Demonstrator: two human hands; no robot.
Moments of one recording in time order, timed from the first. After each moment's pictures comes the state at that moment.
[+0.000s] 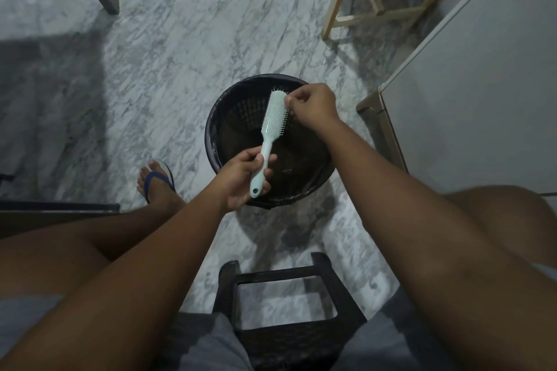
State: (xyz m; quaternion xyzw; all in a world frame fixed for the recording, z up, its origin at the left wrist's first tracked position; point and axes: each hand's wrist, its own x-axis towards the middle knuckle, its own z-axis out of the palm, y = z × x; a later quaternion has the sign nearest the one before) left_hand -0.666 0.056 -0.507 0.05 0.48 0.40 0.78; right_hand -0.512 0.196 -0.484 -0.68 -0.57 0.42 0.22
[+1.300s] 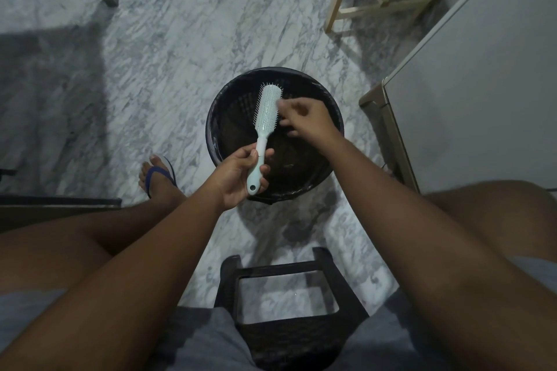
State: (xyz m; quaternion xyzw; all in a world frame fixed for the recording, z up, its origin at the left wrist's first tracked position) left_hand -0.675 0.050 -0.514 0.02 0.44 0.42 0.79; right_hand -0.509 0.160 -0.502 -0.61 -0.51 0.57 0.23
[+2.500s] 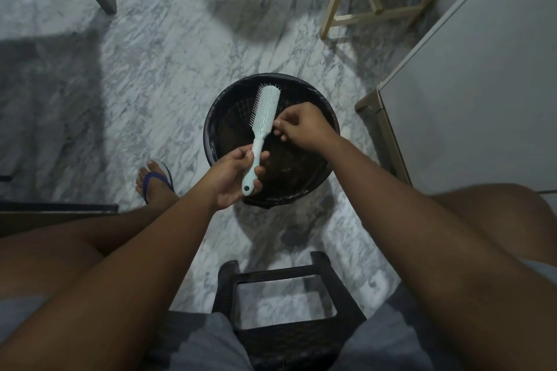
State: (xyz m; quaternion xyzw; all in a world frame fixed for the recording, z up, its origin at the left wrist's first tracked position) left_hand -0.682 0.057 -0.509 0.04 0.45 0.40 0.80; right_hand -0.503 0.165 -0.493 -0.56 -0.66 0.48 0.14
